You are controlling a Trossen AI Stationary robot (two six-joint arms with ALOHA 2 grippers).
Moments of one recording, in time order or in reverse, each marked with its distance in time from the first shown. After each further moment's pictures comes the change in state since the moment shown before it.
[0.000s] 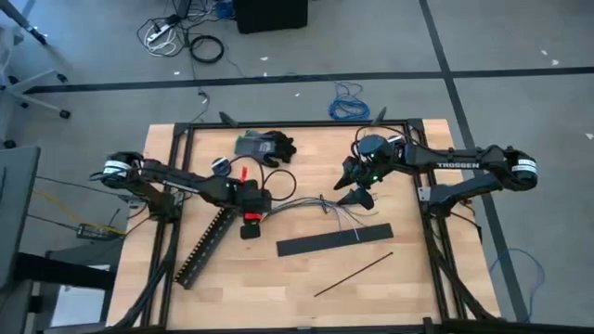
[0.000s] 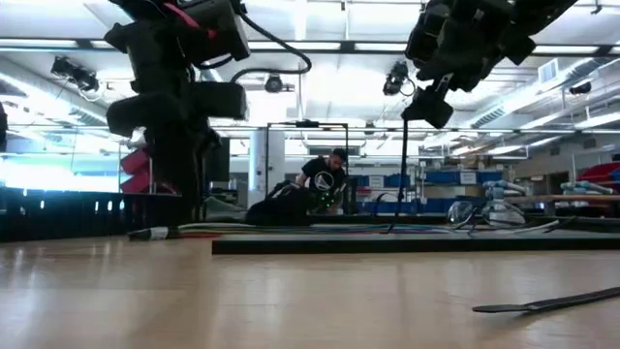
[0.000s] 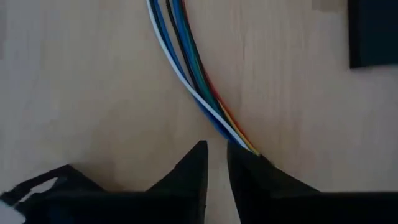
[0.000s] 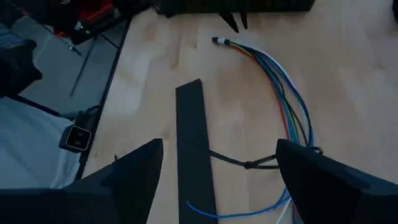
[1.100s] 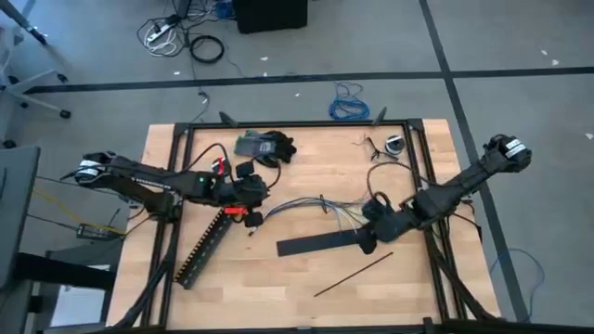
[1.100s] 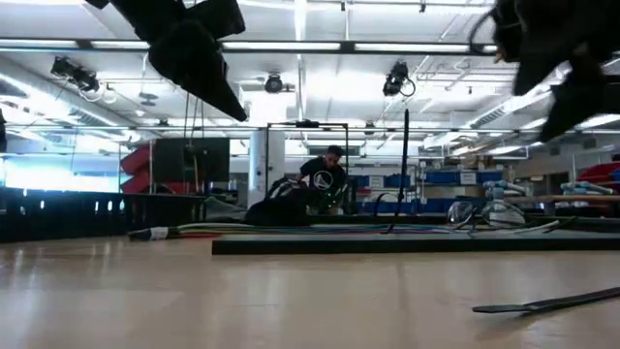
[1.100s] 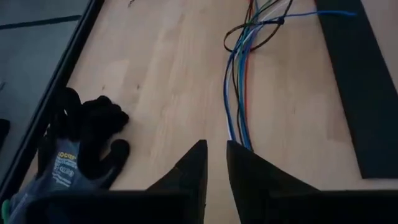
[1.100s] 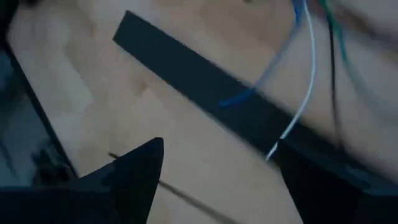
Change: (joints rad) left arm -0.052 -0.217 0.001 0.153 -0.293 0.063; right arm 0.850 0.018 0.010 -0.324 0.855 1.367
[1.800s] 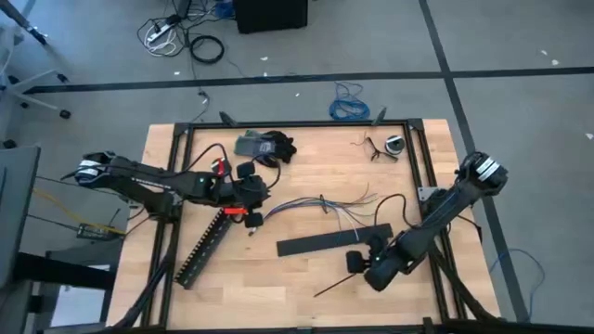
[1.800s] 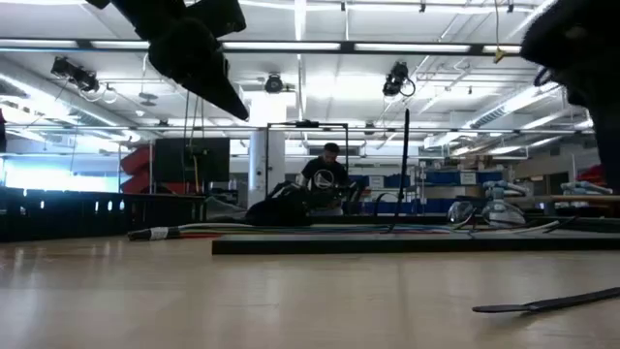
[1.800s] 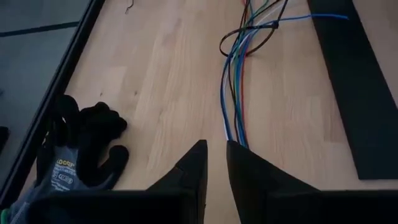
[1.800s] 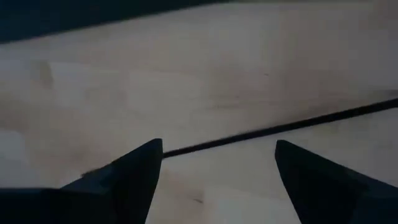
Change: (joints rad) left arm 0.000 0.000 0.000 0.013 0.009 0.034; right arm 0.137 0.404 0.226 -0.148 -0.122 0.724
